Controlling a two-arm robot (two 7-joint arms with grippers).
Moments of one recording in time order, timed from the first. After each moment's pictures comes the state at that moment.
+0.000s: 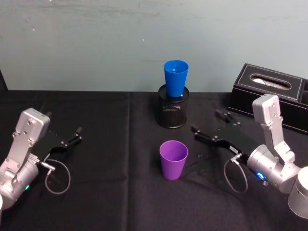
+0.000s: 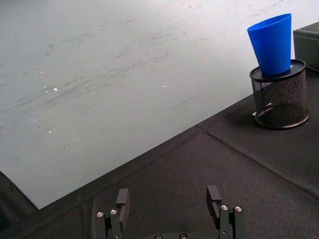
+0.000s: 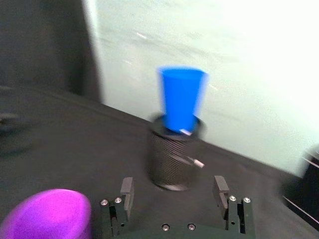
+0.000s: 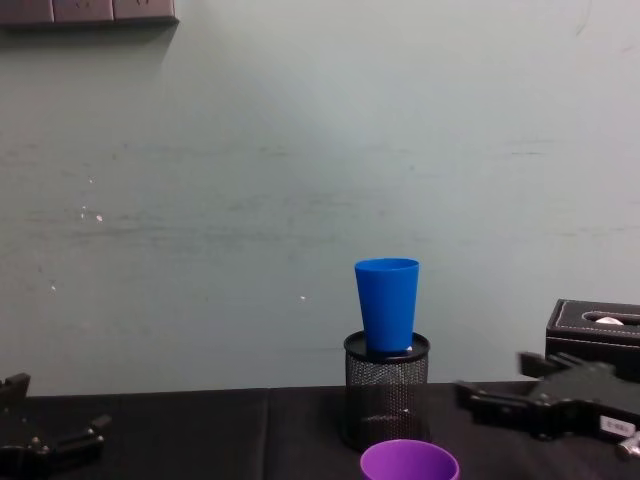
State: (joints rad) left arm -0.20 0.60 0.45 -1.41 -0.25 -0.12 0.03; right arm 0.34 0.40 -0.41 -1.27 0.36 -0.09 0.36
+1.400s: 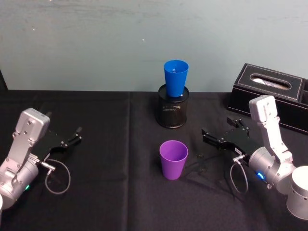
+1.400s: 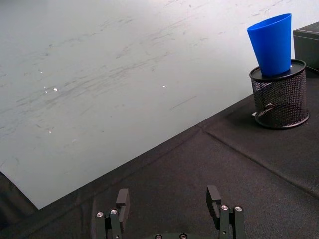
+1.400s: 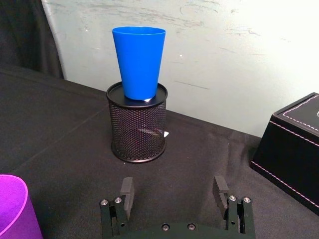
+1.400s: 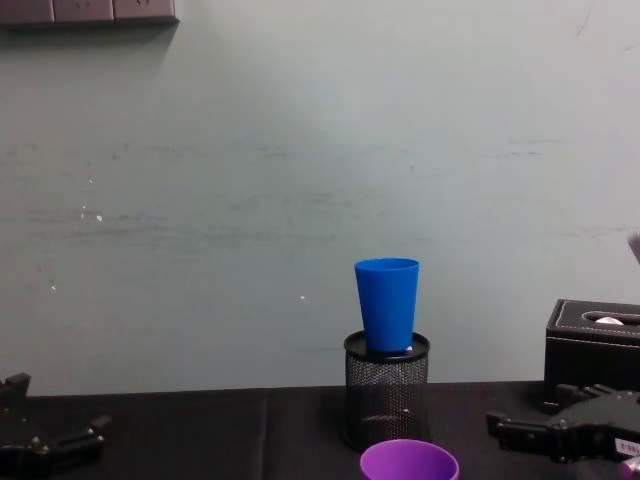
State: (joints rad) left arm -0.20 0.60 0.45 -1.41 -0.25 -0.12 0.03; right arm 0.34 0.37 -0.39 -1.26 0.30 0.03 0.23
